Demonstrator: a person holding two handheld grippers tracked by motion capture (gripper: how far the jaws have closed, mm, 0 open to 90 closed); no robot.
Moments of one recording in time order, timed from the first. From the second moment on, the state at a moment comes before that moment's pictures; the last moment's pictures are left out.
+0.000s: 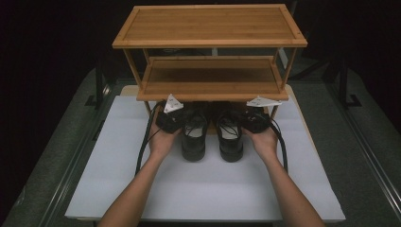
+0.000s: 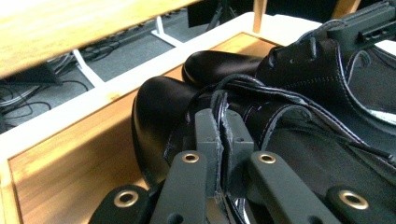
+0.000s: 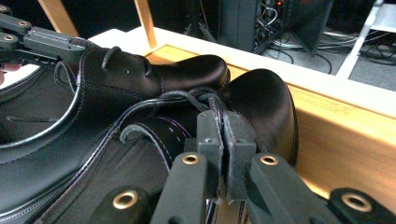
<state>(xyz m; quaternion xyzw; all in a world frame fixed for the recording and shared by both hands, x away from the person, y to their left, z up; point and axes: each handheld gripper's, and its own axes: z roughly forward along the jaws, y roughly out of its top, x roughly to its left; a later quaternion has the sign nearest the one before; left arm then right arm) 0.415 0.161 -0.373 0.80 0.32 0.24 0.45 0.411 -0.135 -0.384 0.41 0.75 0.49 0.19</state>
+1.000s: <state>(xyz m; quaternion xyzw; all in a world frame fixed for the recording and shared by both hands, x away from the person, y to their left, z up) 0.400 0.183 -0.368 0.81 0.30 0.17 0.47 0.394 -0.147 -0.384 0.40 0.77 0.48 0.16</state>
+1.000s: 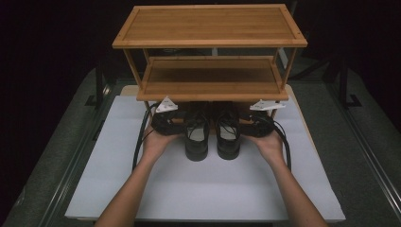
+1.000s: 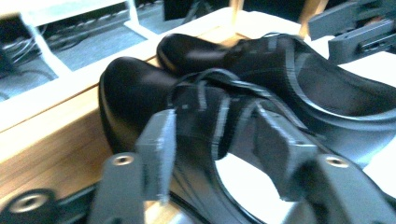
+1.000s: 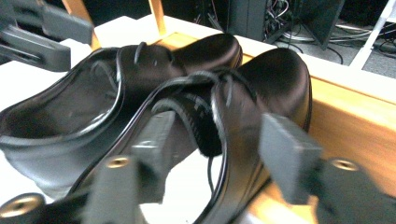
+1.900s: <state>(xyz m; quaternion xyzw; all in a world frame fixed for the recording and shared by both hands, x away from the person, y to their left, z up) 0.361 0.179 -0.443 0.88 0.26 0.12 0.37 0.353 -0.152 -0.443 0.37 0.83 0.42 0.09</state>
